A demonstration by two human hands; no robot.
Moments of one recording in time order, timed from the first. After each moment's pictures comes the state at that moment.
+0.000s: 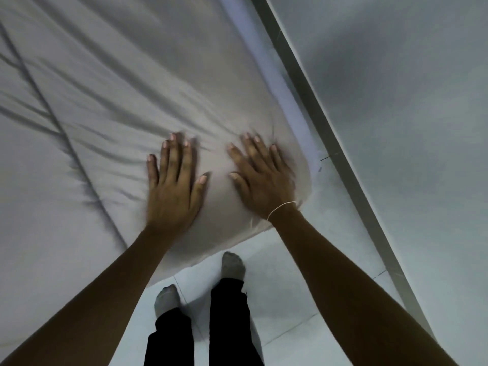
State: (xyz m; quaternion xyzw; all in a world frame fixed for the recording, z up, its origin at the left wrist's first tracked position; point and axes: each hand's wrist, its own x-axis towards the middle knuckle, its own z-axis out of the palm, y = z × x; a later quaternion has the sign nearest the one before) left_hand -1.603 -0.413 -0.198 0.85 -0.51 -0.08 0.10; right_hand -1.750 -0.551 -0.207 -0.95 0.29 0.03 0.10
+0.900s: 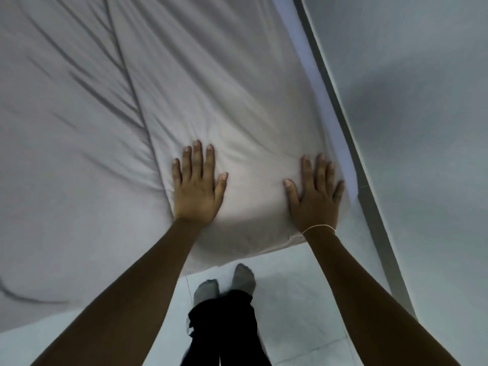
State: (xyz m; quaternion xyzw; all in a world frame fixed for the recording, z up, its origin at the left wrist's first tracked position) left_hand -1.569 -0.379 -0.215 0.92 -0.38 -0.09 0.06; right_hand -1.756 -0.539 -0.209 -0.88 0.47 0.08 0.09
